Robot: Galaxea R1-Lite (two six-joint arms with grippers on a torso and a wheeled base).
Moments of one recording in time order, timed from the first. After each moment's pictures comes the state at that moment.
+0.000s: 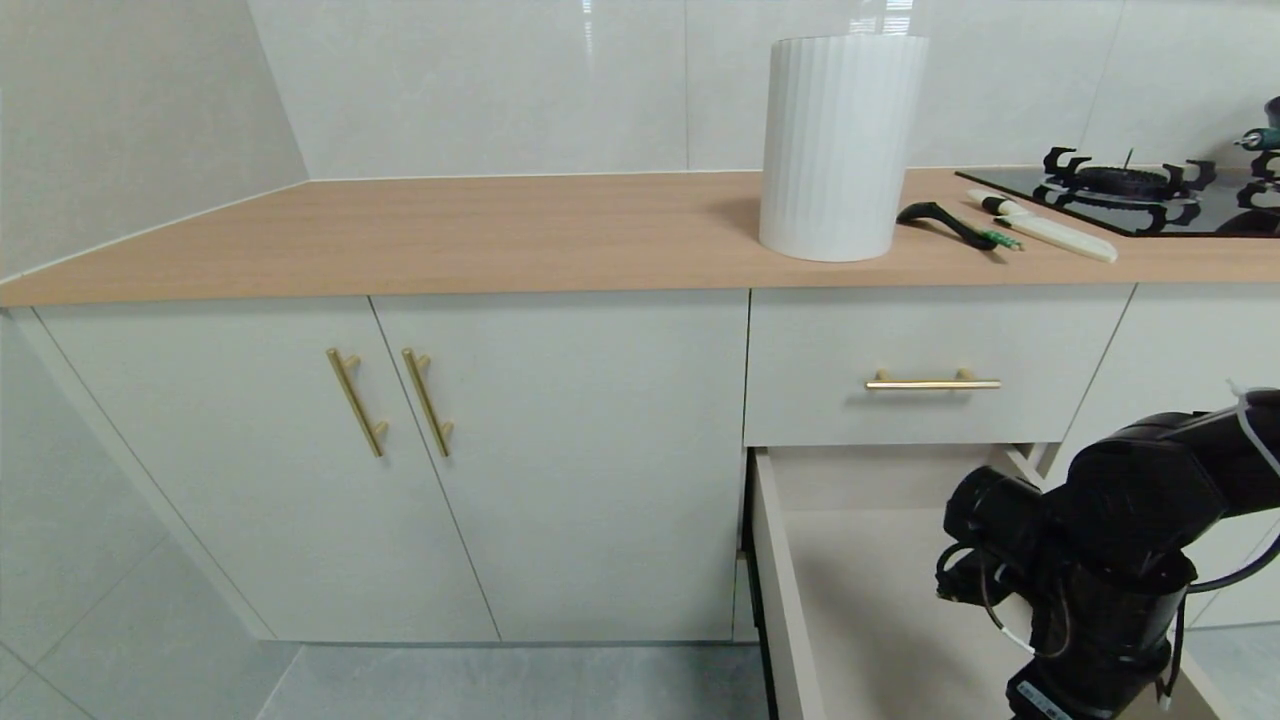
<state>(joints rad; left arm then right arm) 0.00 0.00 0.00 0.00 0.04 0.00 0.44 1.89 -0.98 0.71 -0.19 -0.02</state>
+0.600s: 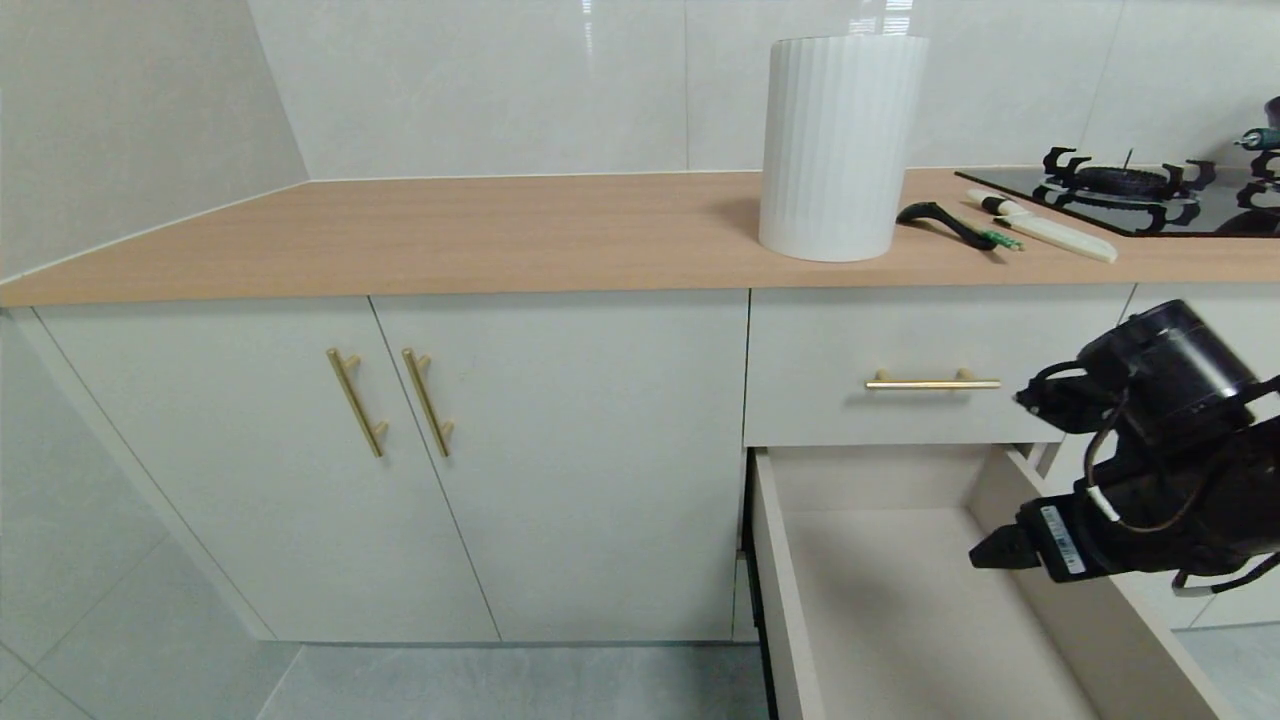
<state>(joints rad) 0.00 0.00 0.00 0.00 0.04 0.00 0.38 1.54 -1.02 0.46 -0.18 0.20</state>
